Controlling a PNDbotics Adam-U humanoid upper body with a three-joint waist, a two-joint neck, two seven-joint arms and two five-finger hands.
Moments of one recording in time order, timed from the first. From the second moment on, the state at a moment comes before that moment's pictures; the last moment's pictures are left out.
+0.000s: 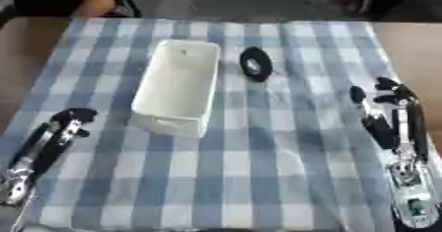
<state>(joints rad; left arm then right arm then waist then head) -0.09 0.27 0.01 -1.53 -0.35 -0.13 -0.13 -0.18 -0.28 -0.15 -1.48 0.57 -0.08 -0.20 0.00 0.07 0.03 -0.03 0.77</state>
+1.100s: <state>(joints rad) -0.09 0.27 0.01 -1.53 -0.35 -0.13 -0.13 -0.41 -0.34 -0.07 -1.34 0.59 -0.08 -0.14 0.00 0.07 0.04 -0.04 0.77</state>
